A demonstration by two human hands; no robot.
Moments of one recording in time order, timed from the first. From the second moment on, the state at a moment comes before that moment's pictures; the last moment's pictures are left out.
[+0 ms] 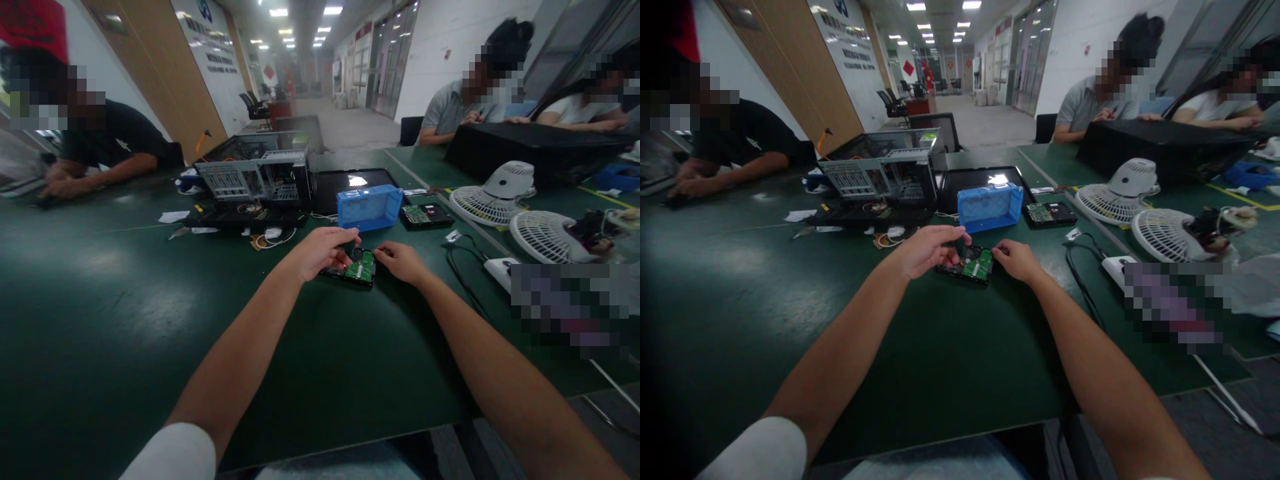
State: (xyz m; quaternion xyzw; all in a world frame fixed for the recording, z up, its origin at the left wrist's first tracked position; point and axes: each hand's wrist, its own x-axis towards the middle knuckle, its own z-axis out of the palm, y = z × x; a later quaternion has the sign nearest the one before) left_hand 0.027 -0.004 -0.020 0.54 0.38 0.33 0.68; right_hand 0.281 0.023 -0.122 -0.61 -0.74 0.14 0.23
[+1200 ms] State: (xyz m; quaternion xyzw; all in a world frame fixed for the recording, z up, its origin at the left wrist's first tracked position) left_hand 0.028 -0.003 -0.020 0.54 0.39 0.35 0.66; right_hand 0.281 0.022 -0.122 -0.61 -0.75 0.14 0.23
